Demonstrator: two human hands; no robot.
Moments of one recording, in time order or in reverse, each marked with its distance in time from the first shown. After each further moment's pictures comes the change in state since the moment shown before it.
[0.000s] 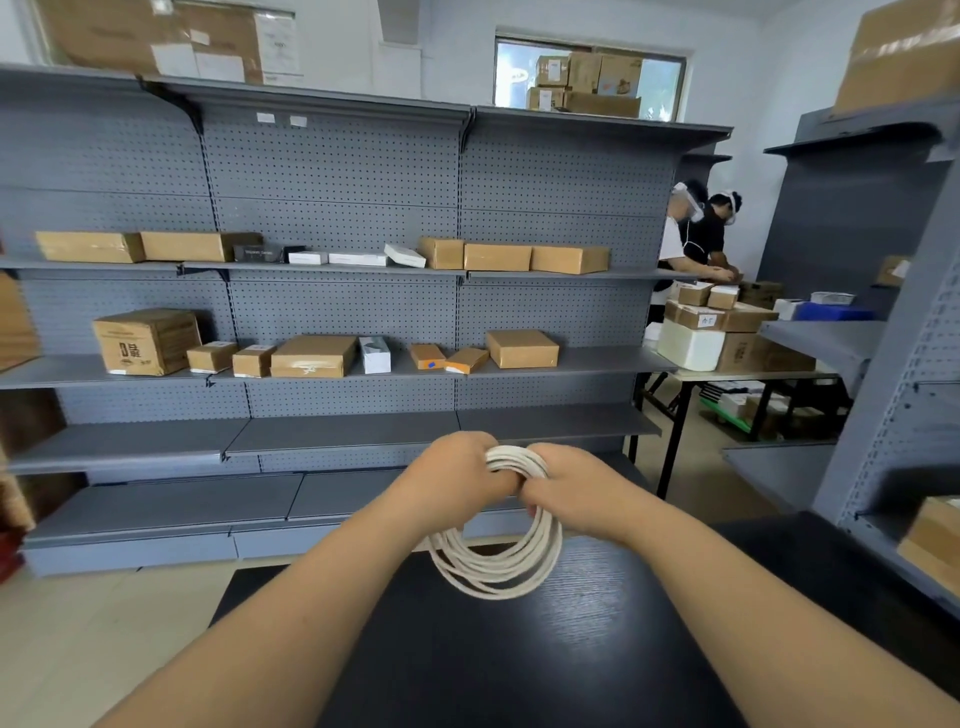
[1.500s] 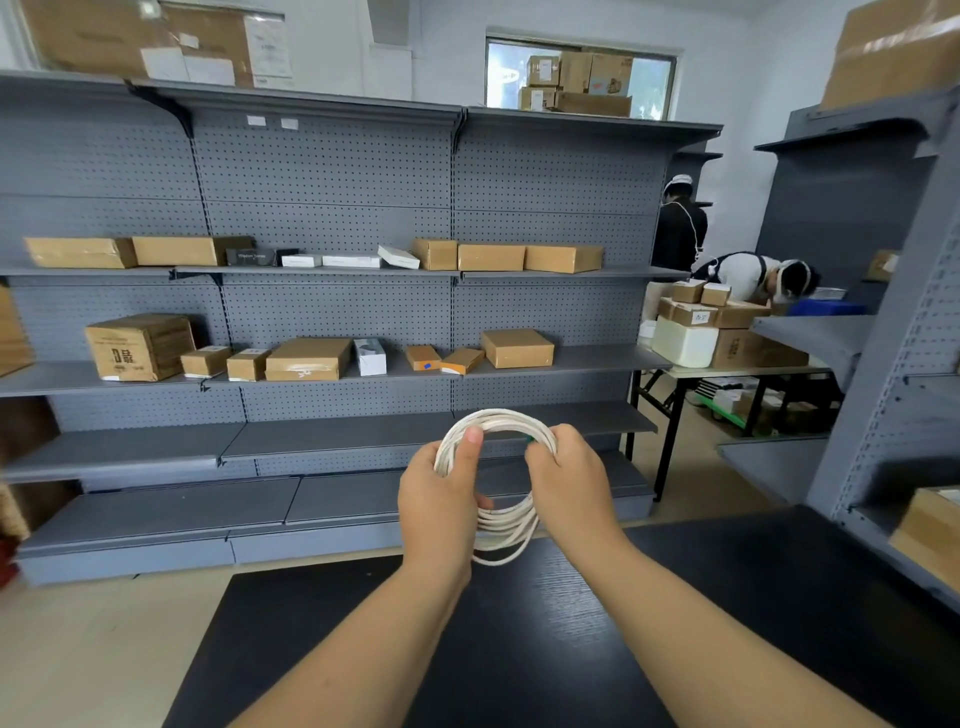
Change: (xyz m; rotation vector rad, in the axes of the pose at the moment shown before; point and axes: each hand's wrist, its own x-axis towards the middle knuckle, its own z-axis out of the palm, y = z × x) left_hand -0.018 0.003 0.041 -0.756 0.655 -0.201; right_hand 0.002 0.000 0.030 0.309 0.581 0.140
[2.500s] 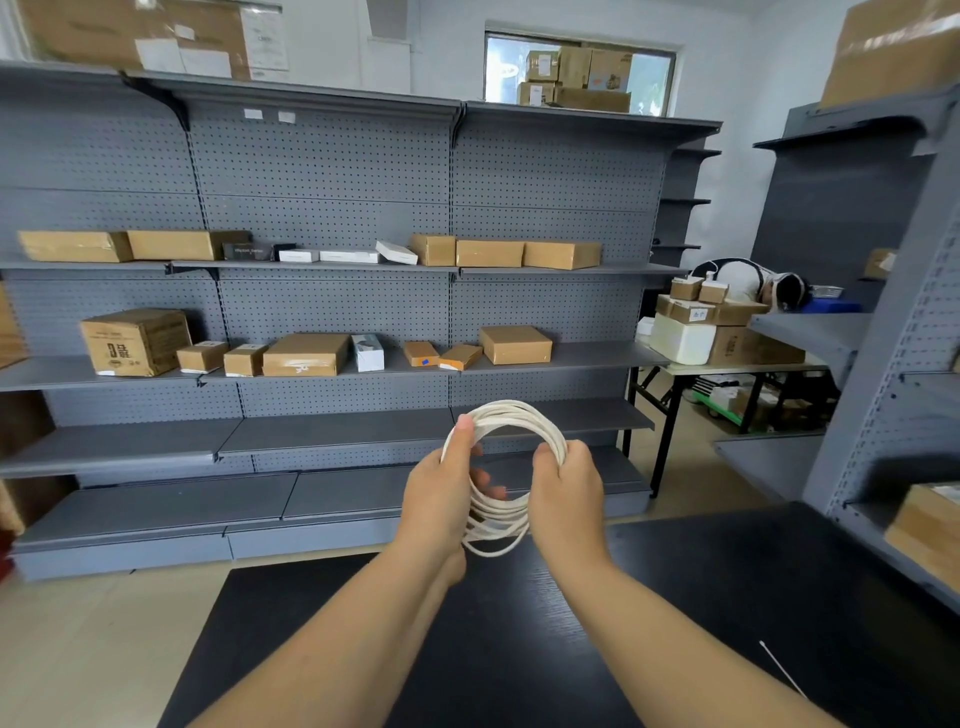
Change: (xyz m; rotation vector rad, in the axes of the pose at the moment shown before) left_hand 0.005 0.004 0.001 -0.235 -0.151 -0.400; right_hand -0.013 0.007 0.014 0.140 0.167 0.119
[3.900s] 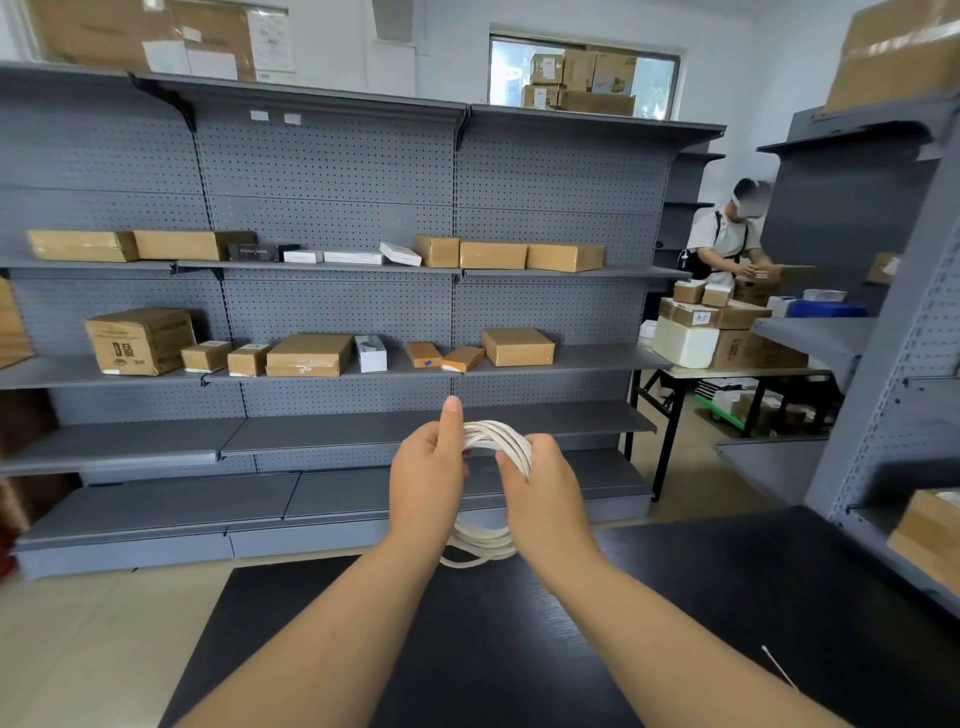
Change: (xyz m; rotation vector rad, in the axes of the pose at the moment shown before) left_hand 0.019 0.005 -0.012 0.408 0.090 0.469; right_hand -0.011 -0.014 0.002 -0.124 -0.220 -0.155
